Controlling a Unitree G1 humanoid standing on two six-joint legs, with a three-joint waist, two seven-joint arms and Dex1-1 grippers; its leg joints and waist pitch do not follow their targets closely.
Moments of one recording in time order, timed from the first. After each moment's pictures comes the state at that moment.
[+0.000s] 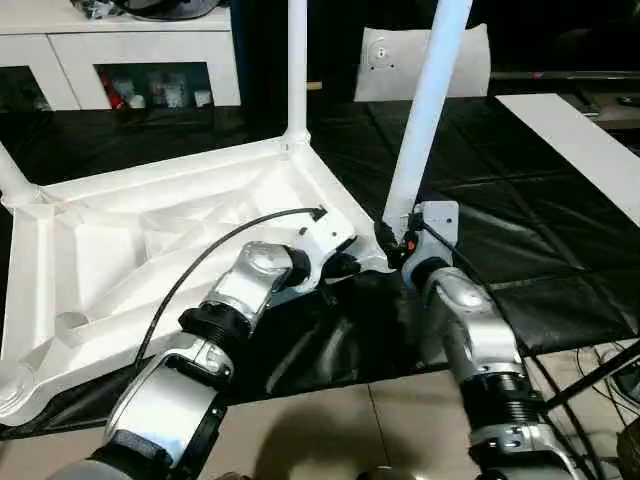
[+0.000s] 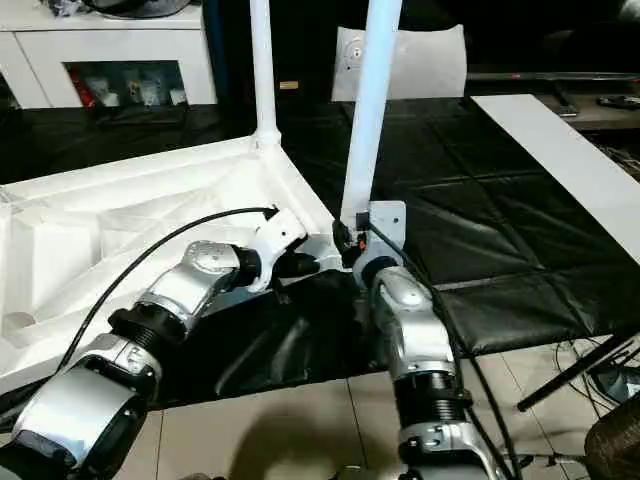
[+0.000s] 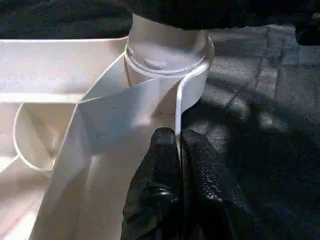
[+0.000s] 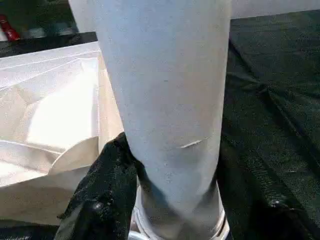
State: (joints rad) left arm -0.79 0.08 -0.26 0.88 0.09 0.15 -0.74; right arm -0.44 0.03 -0.07 0.38 0.08 0.26 0.18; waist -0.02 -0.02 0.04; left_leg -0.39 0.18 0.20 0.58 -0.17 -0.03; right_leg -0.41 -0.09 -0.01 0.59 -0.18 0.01
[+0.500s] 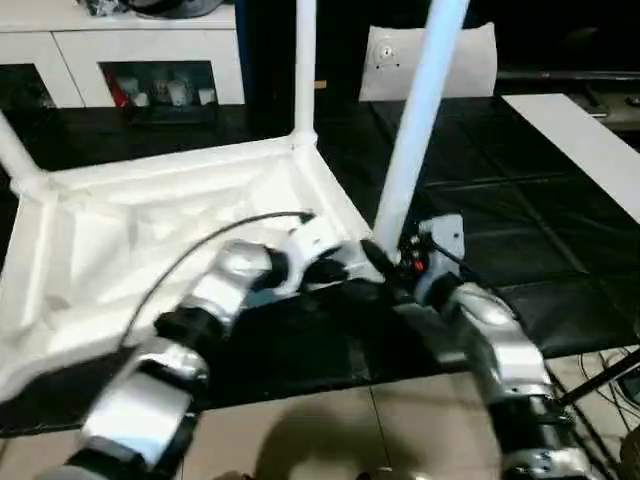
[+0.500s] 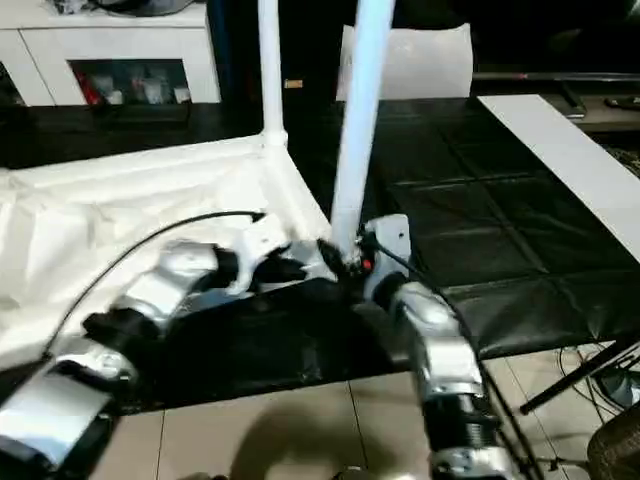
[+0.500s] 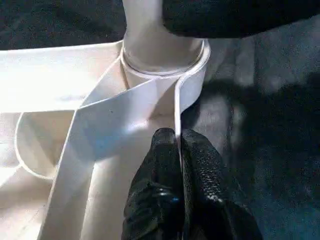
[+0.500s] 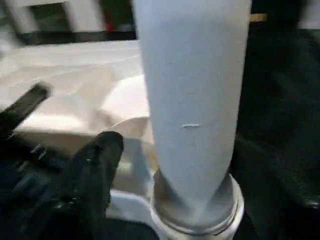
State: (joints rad) left arm -0.75 0.22 -0.28 0.84 0.08 0.01 -0.98; right arm -0.33 -0.13 0.01 0.29 0.18 0.20 0.61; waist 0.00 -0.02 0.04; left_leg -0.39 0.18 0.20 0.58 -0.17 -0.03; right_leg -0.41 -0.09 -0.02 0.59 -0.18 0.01
